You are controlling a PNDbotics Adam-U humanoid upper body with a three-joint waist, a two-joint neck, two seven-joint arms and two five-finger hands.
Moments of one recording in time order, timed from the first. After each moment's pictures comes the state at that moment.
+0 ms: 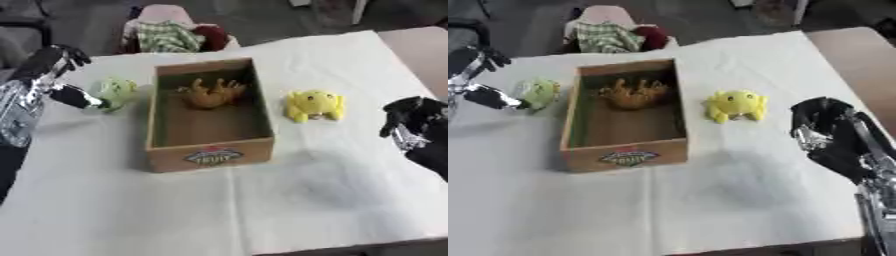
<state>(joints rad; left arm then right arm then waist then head) -0.81 0.53 -0.04 -0.89 -0.88 -0.03 -0.06 -0.26 -0.21 -0.12 -1.74 0.06 -0.09 0.35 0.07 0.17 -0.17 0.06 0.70</state>
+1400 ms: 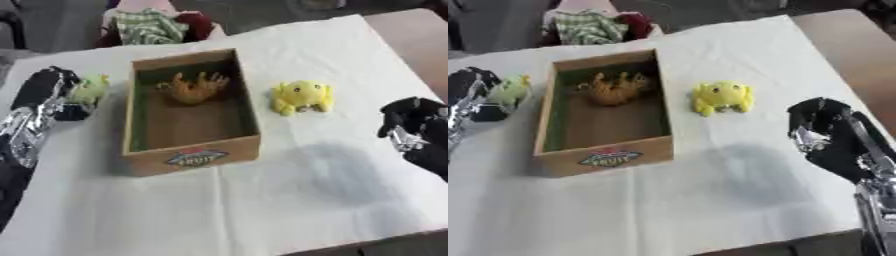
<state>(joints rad) -0.81 0.51 -0.03 -0.81 -0.91 0.02 0.08 -0.28 -0.22 -0.12 -1.73 0.06 -0.10 0.35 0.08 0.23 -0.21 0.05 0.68</state>
